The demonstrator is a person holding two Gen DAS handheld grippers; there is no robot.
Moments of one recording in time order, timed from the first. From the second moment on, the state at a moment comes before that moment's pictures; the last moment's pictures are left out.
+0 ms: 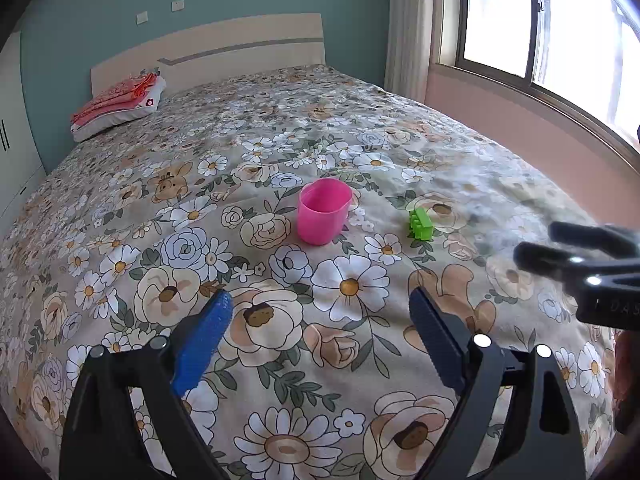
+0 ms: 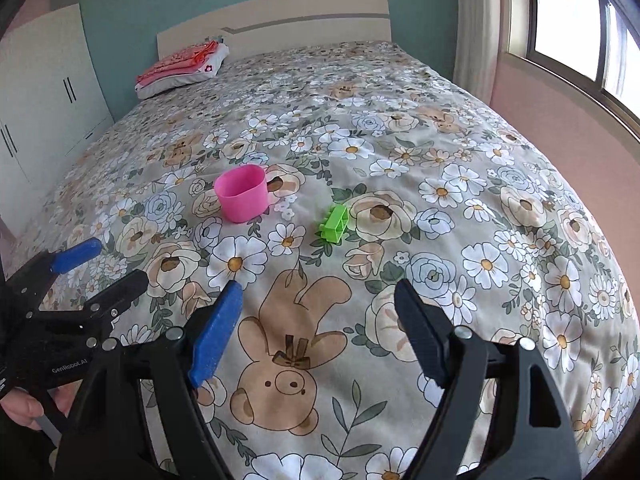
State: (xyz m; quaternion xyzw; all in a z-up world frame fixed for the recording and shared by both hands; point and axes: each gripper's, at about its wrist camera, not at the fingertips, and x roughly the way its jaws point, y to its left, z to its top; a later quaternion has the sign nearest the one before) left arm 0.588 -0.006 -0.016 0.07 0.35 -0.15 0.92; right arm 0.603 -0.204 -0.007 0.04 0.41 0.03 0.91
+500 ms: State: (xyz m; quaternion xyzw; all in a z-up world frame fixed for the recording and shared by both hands) left arm 0.715 -0.044 -0.082 0.11 0.37 -0.16 0.91; right arm 0.727 -0.212 -0.096 0.09 0.46 -0.03 0.88
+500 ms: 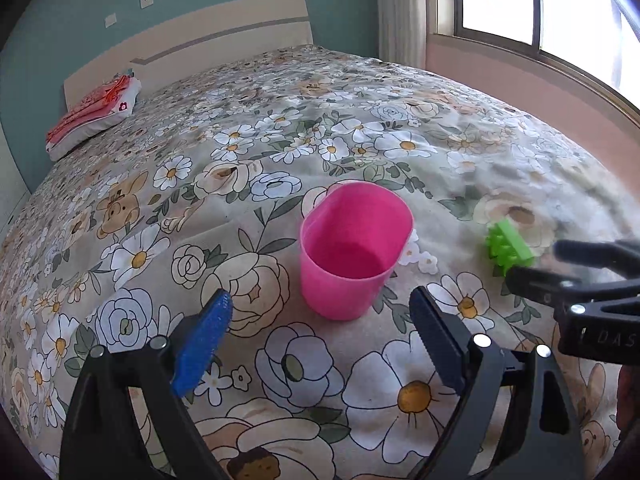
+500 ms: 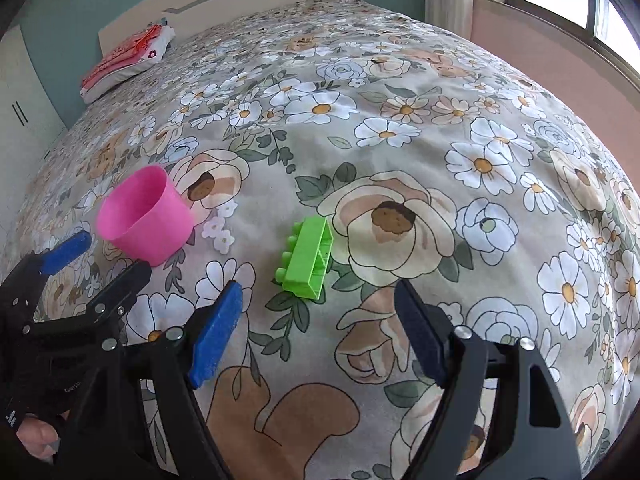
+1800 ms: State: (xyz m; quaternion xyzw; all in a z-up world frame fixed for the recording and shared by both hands) left arm 0.594 -0.014 0.072 0.04 0.34 -0.07 0.94; right arm 0.632 -0.205 0.054 0.07 0.41 0.08 0.91
